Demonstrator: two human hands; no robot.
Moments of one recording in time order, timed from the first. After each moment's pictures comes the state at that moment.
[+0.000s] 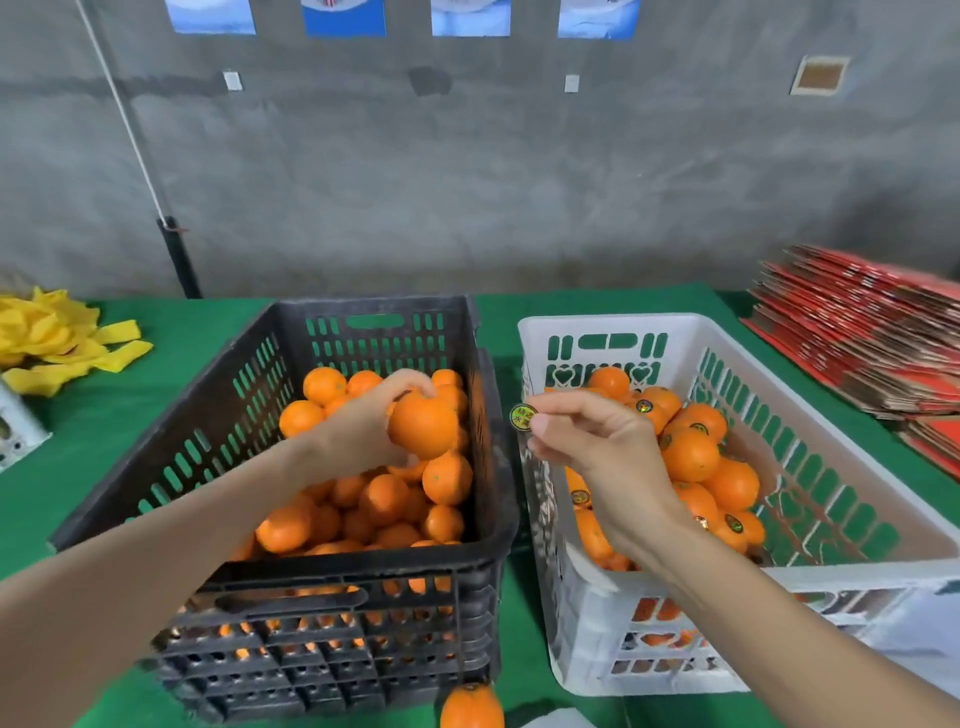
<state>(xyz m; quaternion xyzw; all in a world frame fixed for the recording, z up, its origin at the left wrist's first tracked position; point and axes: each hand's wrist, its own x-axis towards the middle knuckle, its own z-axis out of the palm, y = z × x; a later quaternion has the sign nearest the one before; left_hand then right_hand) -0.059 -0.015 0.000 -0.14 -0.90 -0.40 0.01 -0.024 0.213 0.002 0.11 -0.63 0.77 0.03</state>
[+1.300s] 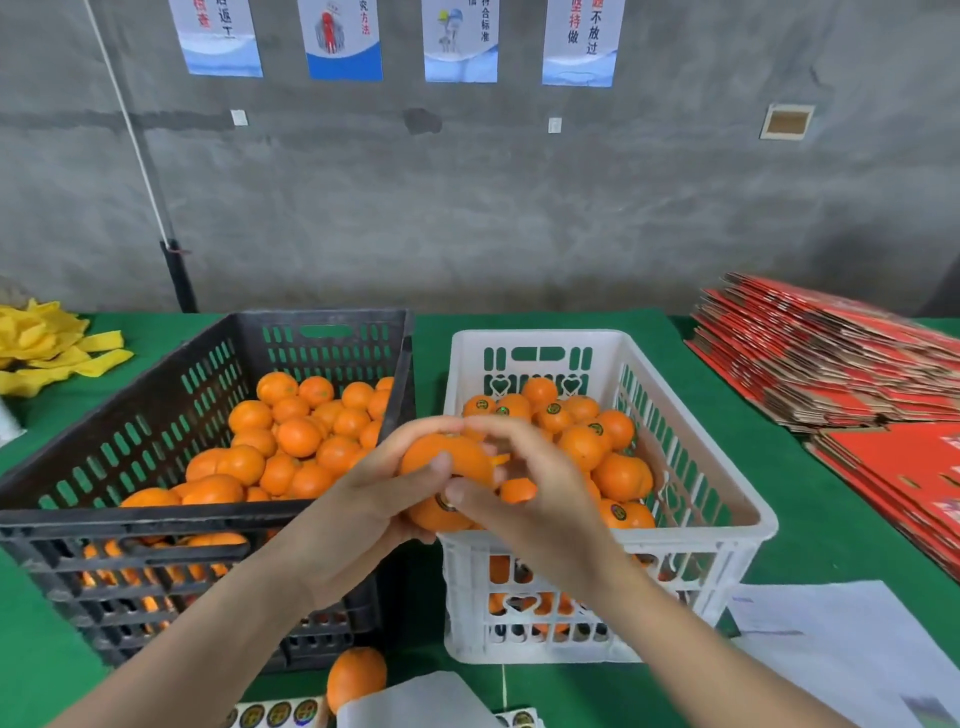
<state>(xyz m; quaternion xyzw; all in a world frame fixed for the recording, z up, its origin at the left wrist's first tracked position) 0.040 0.135 -0.012 -0.11 -0.68 -0.72 -0.07 0.040 0.311 0.004 0.27 -0.77 0.57 0.04</state>
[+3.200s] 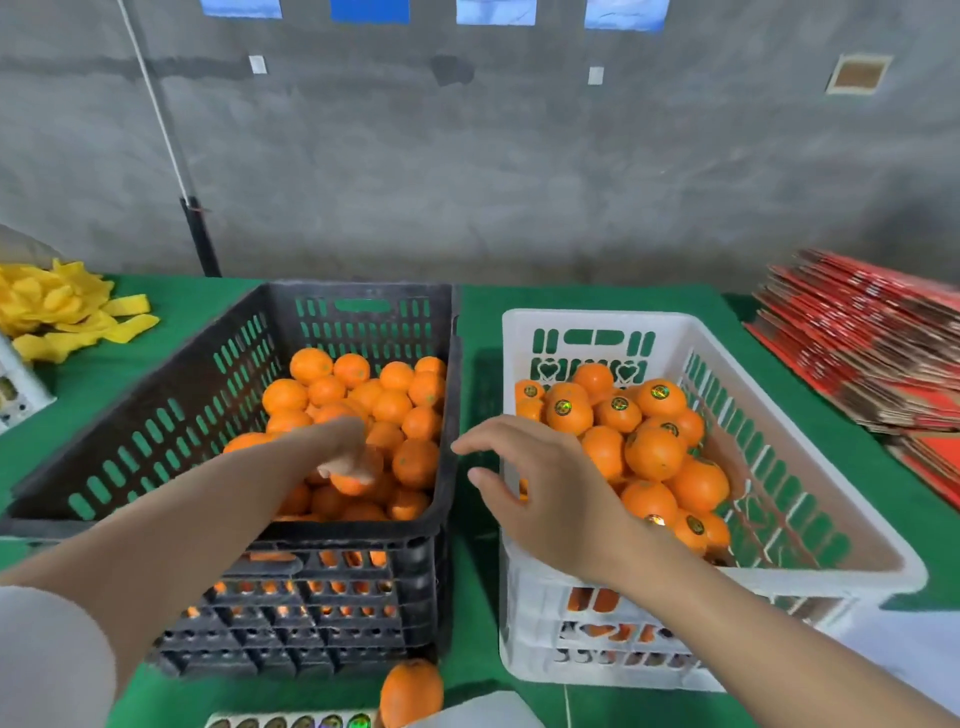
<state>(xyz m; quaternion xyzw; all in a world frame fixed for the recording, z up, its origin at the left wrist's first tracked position) -0.114 -0.007 -0.067 0.14 -0.97 -0.01 -0.22 -0.022 0.249 -0.012 0.42 -0.83 0.35 0.13</state>
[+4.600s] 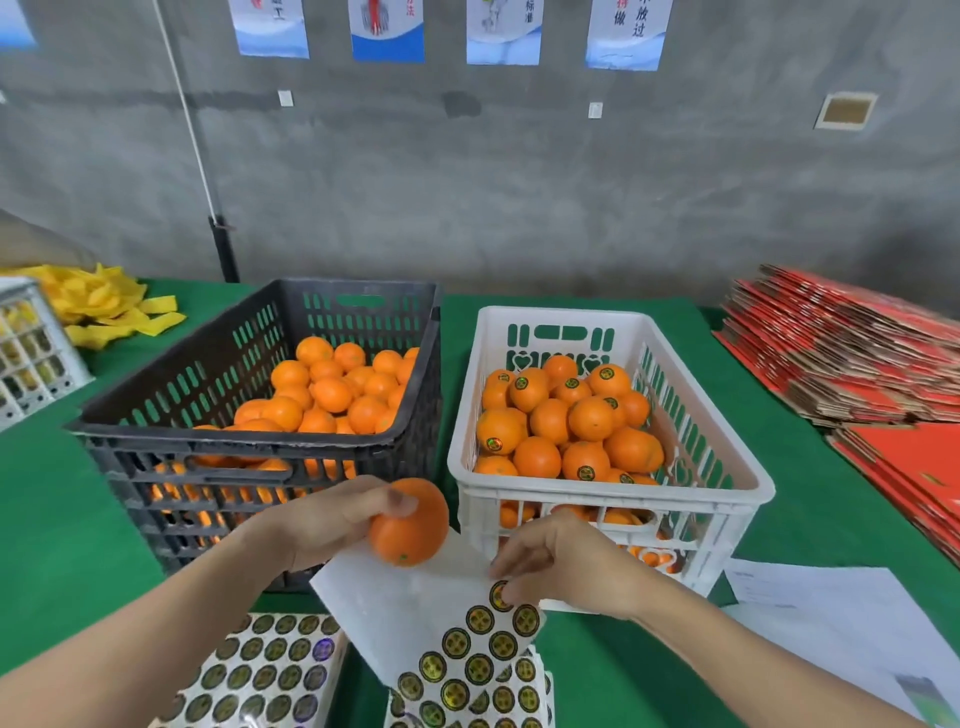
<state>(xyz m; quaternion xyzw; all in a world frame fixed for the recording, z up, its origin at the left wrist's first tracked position) 0.079 0.095 -0.051 -0.01 -0.75 -0.62 -0.22 0.045 0.354 -0.074 0.29 -0.78 0.48 -0.26</state>
